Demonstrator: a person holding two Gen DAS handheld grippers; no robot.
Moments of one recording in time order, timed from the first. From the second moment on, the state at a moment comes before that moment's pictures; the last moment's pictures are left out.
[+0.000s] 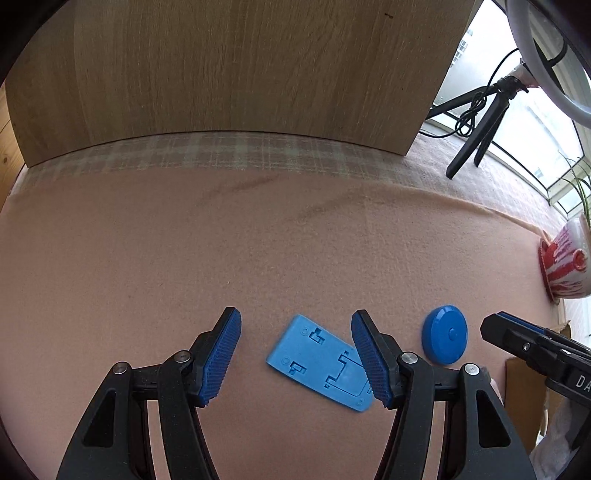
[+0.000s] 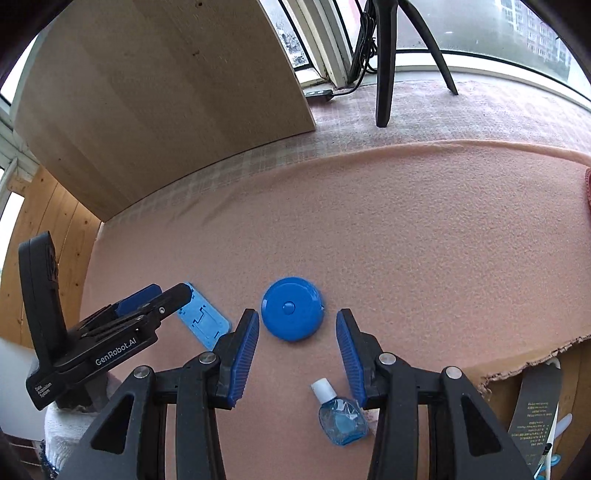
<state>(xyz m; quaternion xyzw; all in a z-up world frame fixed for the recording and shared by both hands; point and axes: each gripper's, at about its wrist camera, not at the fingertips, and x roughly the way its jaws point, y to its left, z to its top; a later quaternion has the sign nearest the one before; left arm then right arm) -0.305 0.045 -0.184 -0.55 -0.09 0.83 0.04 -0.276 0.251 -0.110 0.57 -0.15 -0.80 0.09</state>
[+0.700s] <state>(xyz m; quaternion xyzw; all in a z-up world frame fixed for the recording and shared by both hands) -0.274 0.075 -0.193 -0.55 0.04 0.83 0.07 -0.295 0.209 -0.146 0.62 -0.10 -0.77 0.07</state>
